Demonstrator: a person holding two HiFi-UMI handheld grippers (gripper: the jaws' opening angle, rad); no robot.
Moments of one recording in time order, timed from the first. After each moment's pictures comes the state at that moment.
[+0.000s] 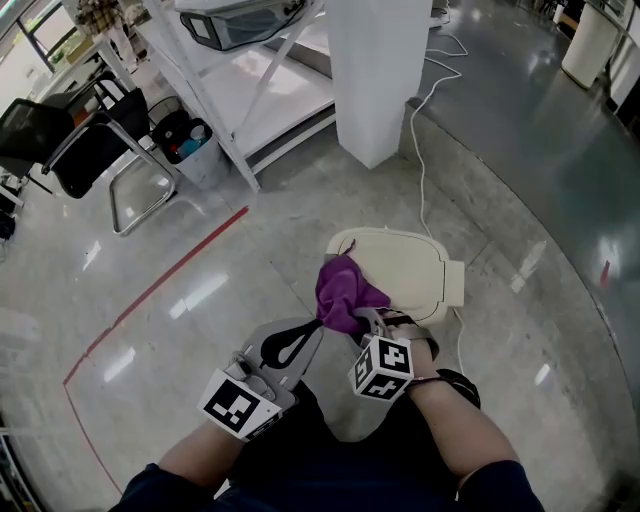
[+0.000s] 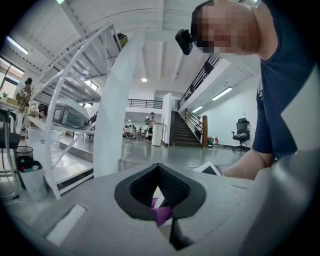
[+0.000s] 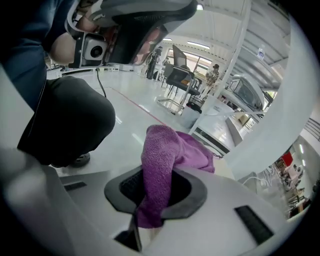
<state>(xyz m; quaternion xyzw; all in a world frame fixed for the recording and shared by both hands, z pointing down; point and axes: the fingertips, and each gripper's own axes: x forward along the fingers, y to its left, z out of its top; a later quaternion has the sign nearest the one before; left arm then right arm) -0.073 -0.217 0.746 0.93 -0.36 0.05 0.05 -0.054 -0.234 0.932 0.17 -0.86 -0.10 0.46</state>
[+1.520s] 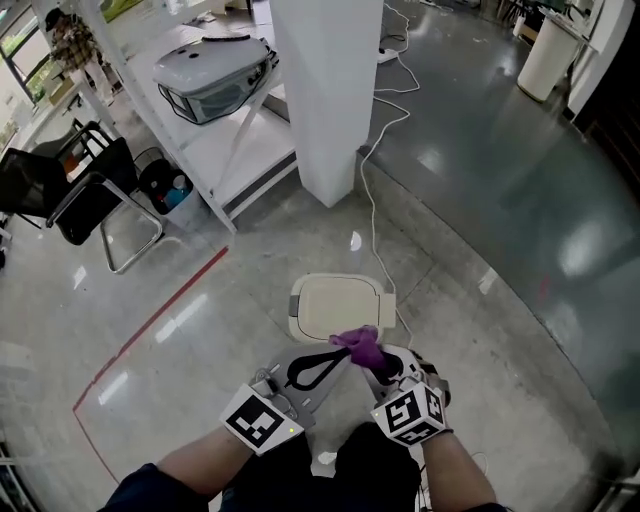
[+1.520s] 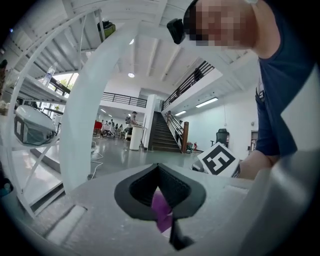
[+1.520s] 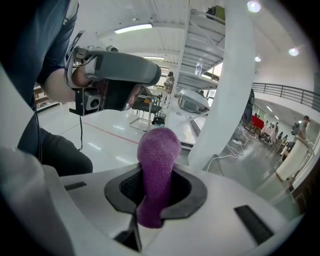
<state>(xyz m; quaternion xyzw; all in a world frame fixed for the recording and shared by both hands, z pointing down) 0.049 -0.209 0.542 0.97 -0.25 0.05 0.08 0.076 -0.208 0.667 0.34 -0.87 0.02 0.36</state>
